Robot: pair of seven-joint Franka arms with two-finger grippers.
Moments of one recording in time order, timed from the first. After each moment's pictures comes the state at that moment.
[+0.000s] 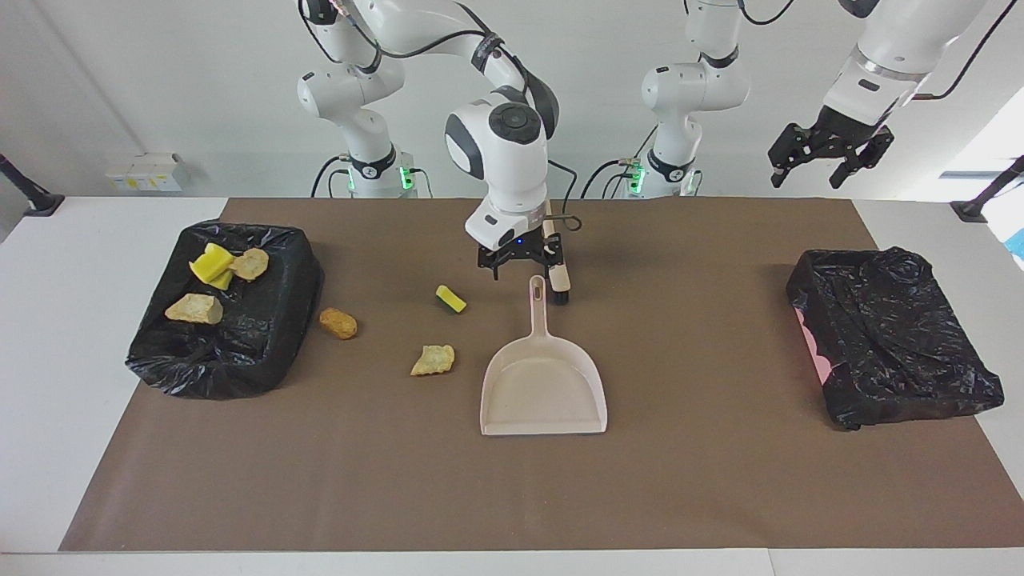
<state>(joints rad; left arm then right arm) 0.01 -0.15 -0.05 -1.67 -0.02 1.50 0.02 0.61 0.25 0.03 -1.74 0.04 1.99 0.62</state>
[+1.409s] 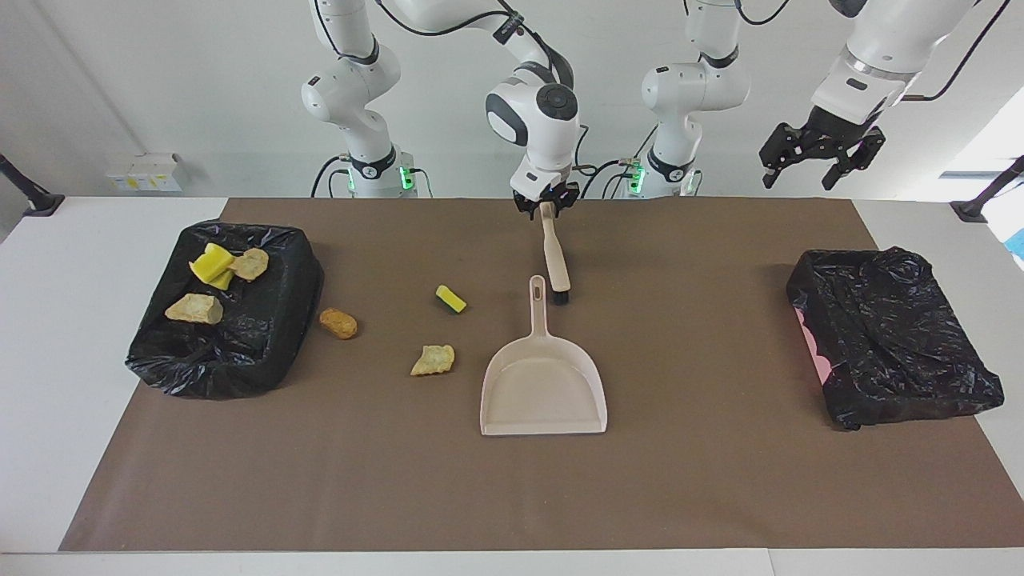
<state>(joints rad) 0.00 -0.15 -0.08 -1.67 -0.03 1.54 0.02 0.87 0.10 0.04 -2.12 0.19 2.10 0.71</state>
